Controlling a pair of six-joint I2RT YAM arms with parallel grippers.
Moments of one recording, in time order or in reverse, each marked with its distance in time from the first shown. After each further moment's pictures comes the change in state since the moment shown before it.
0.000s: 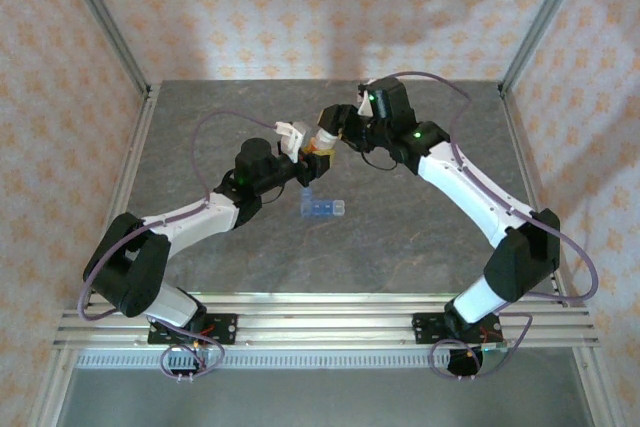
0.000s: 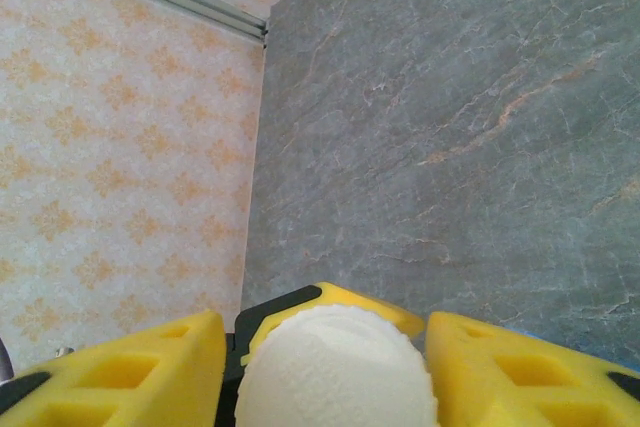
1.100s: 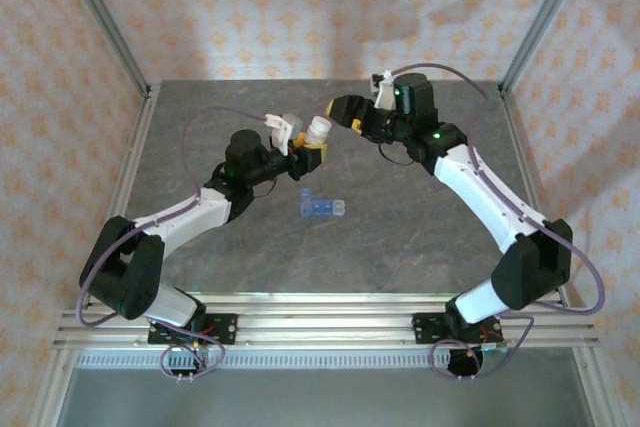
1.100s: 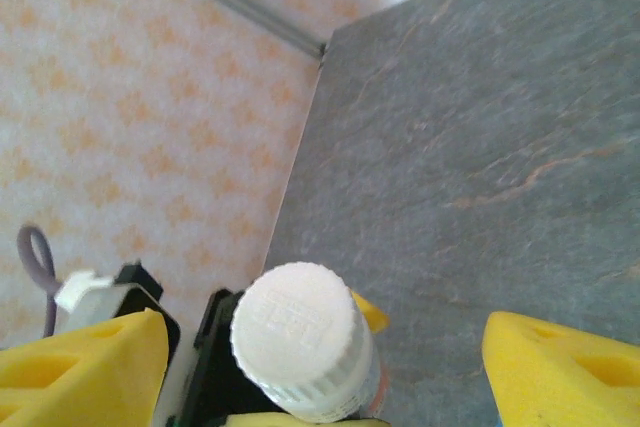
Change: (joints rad) left arm 0.076 -0.025 0.029 -0.089 0.094 -0.052; right arm -0.108 -0.075 -0.073 0.119 -0.135 -0.117
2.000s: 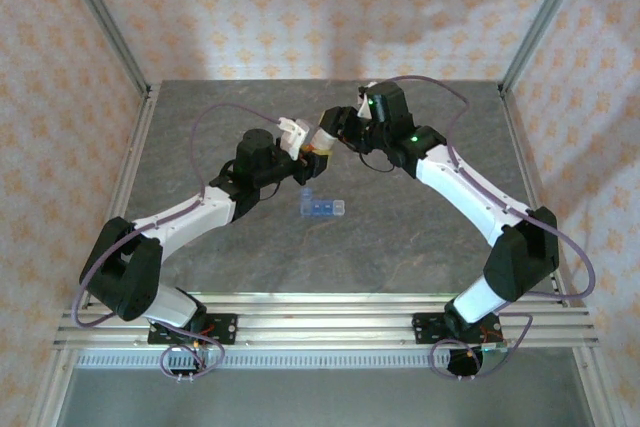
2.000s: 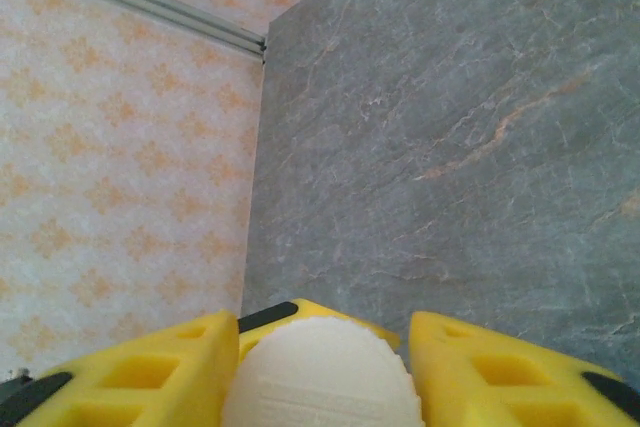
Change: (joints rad) left arm -0.063 -0.002 0.054 -0.155 -0.097 0.143; right arm 0.107 0.077 0.016 -0.035 0.159 0.137
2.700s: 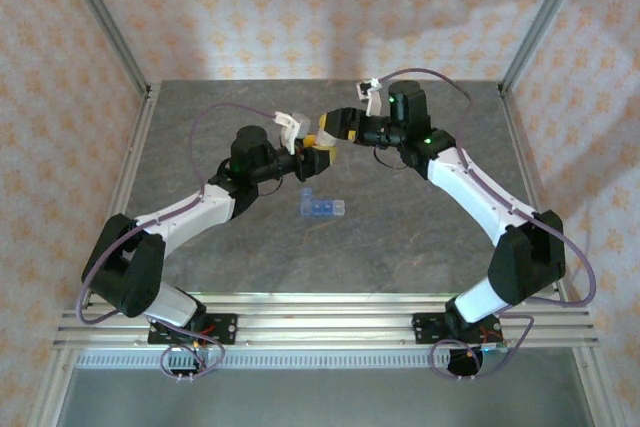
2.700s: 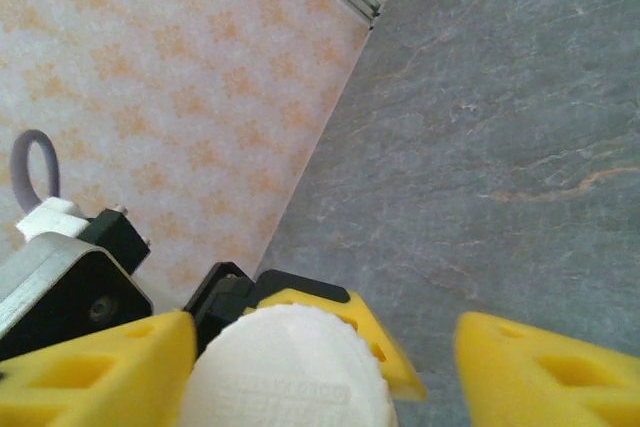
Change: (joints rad) left arm 0.033 0.020 0.000 0.129 0.202 -0.222; right arm -0.103 -0.037 -0.097 0.180 -0.326 -0.268
